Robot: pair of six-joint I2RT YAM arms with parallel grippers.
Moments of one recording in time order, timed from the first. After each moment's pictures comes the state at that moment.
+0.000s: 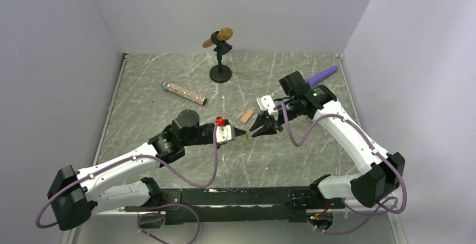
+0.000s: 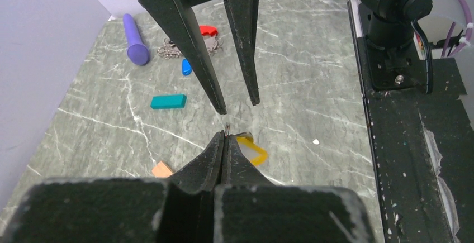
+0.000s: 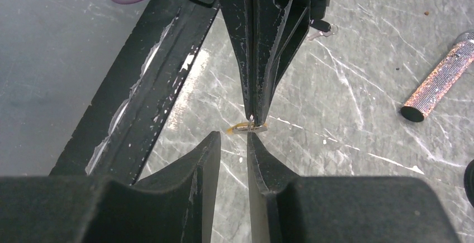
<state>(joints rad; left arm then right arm) -0.91 1.03 0.70 0.18 0.48 0.40 0.52 1.31 1.28 -1.09 -1.12 -1.19</state>
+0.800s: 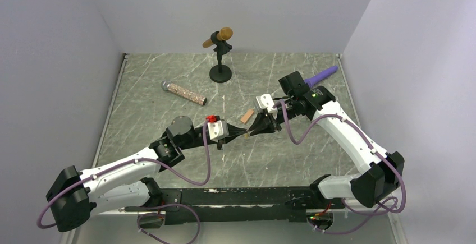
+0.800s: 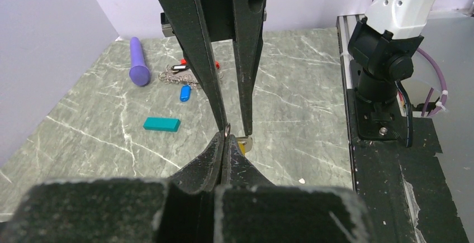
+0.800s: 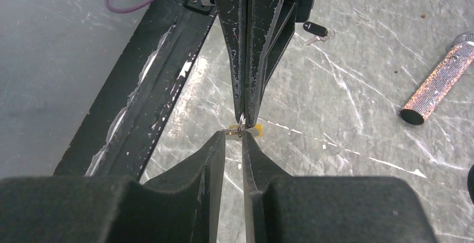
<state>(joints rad) -0.91 1.00 0.58 0.48 0.45 0.18 0.52 1.31 1.26 -1.02 -1.14 -1.13</state>
